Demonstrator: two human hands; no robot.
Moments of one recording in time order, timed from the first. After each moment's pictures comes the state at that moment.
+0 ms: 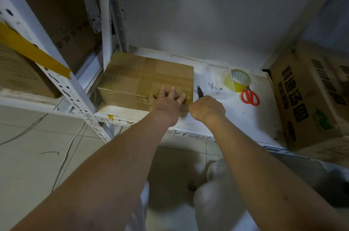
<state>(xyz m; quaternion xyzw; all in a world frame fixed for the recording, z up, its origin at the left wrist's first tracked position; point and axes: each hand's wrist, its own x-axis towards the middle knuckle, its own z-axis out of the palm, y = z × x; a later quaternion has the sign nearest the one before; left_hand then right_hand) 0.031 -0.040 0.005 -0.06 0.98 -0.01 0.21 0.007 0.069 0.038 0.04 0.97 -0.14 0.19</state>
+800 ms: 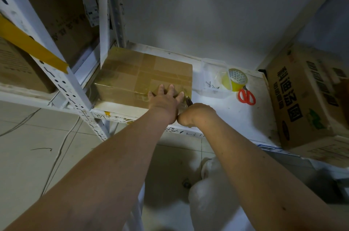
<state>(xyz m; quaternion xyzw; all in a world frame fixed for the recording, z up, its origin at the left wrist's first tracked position) 0.028 -0.040 0.005 -0.06 0.98 0.01 0.21 0.019 0.055 0.039 -0.07 0.94 0.02 0.32</state>
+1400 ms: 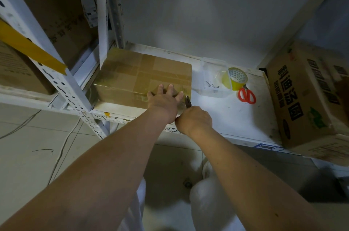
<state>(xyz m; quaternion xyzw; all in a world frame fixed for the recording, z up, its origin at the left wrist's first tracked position) 0.028 -0.039 0.006 -0.06 0.98 0.00 0.21 0.026 0.058 -0.007 0.04 0.97 -0.13 0.19</state>
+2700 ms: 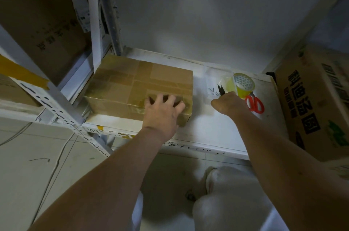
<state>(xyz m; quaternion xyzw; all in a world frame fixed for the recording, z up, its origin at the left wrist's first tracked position) 0.024 -0.046 -0.012 -0.01 1.00 -0.01 0.01 -0.108 0.128 -0.017 0.08 0.98 -0.14 0.16</state>
